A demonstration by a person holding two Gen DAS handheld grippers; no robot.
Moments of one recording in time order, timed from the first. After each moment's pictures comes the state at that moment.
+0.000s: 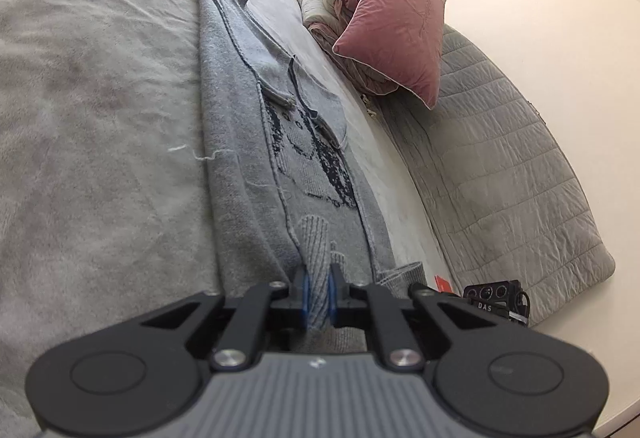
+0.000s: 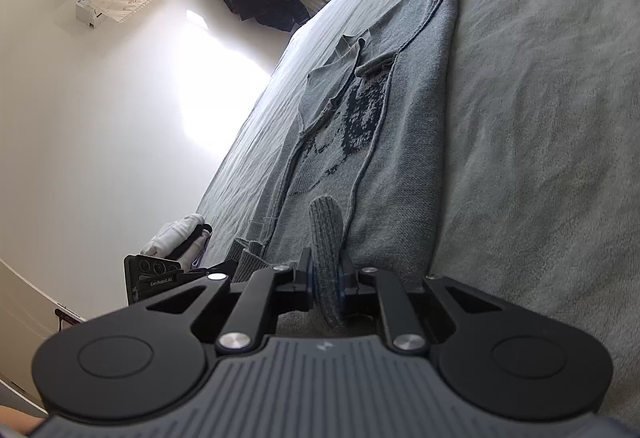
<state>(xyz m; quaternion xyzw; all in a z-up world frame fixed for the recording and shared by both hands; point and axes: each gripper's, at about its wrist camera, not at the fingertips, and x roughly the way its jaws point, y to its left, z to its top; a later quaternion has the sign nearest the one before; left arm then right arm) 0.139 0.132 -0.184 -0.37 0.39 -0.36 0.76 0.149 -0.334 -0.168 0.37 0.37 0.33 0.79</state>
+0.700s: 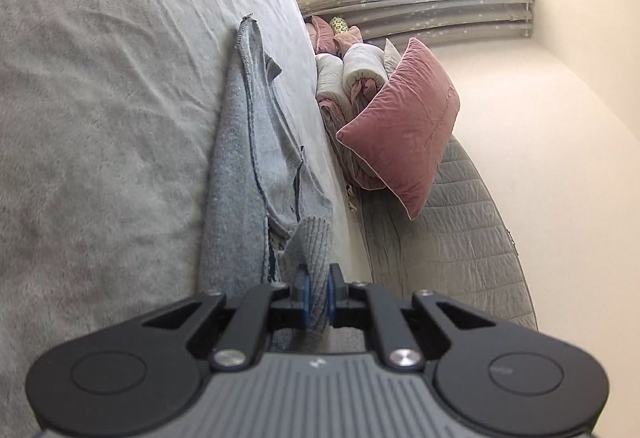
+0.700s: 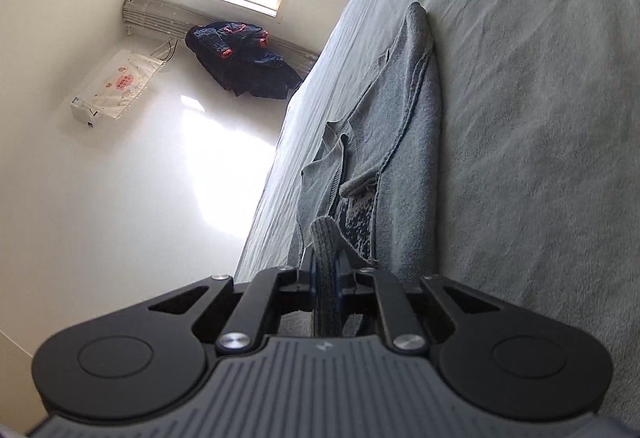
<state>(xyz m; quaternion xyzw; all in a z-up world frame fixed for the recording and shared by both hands) 0.227 0.143 -0.194 -0.52 0.34 -0.31 0.72 0.233 -0.356 -0.171 0.48 0.32 0.29 0.76</state>
